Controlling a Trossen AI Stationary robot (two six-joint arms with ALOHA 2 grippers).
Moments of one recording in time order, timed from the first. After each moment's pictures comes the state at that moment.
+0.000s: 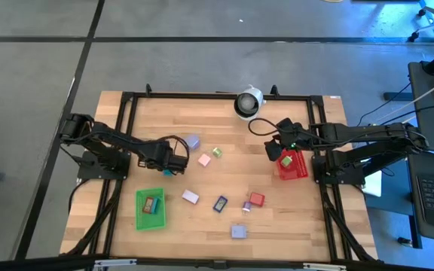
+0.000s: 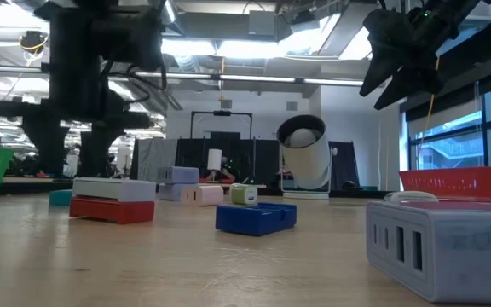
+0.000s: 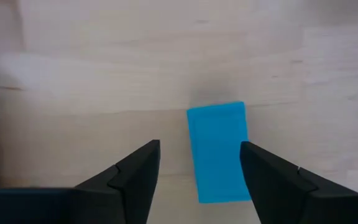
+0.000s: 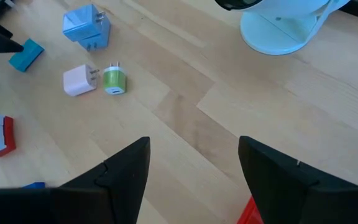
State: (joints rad) left arm -0.11 1.50 0.82 -0.93 -0.22 -1.65; right arm 0.01 1.03 0.82 -0.72 0.35 0.80
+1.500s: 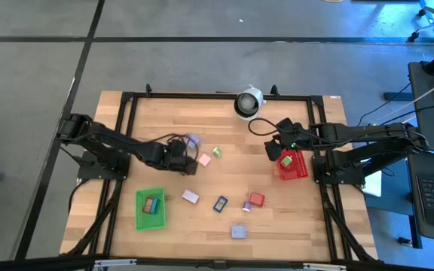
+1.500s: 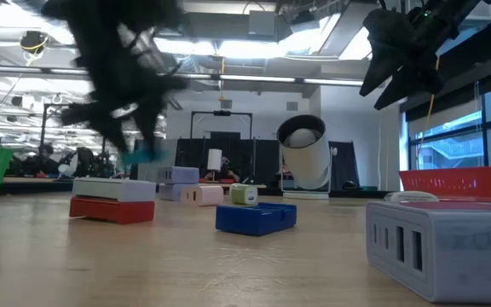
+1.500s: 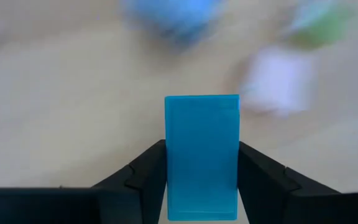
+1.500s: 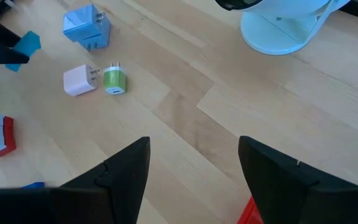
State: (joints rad) left arm -0.15 1.49 0.87 -0.62 -0.40 -1.36; right arm 0.01 1.03 0.82 -0.72 0.35 0.80
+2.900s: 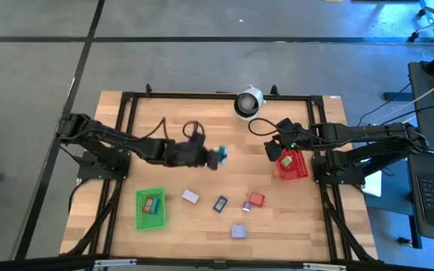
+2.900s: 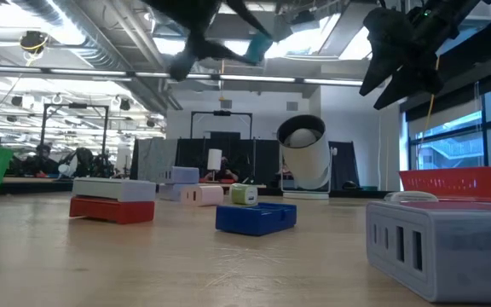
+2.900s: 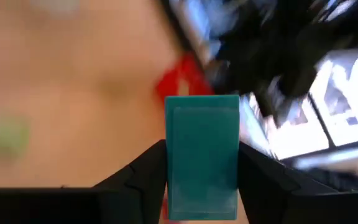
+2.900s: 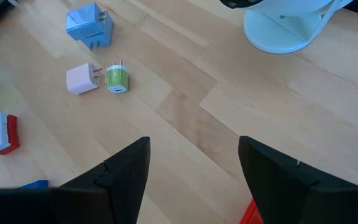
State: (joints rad) left arm -0.16 1.48 0.99 0.05 -0.39 -1.19; right arm 0.01 1.03 0.82 -0.71 0.34 0.80
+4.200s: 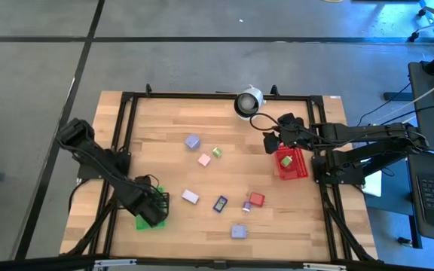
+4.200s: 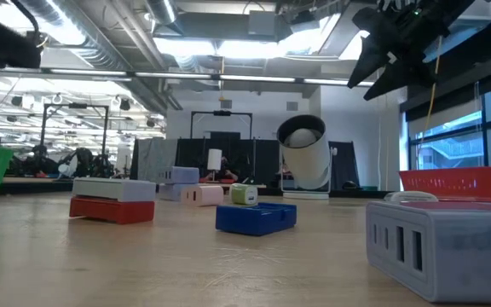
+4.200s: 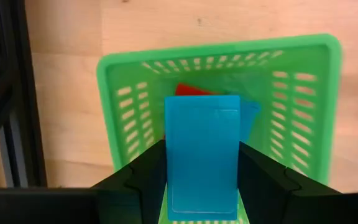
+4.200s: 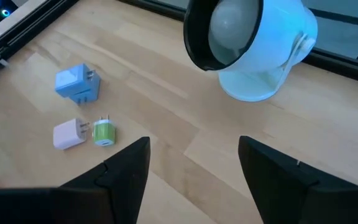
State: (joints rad) left arm -0.73 1.55 0.99 -1.07 -0.02 -2.39; right arm 0.01 1.03 0.82 -0.63 0.53 0.80
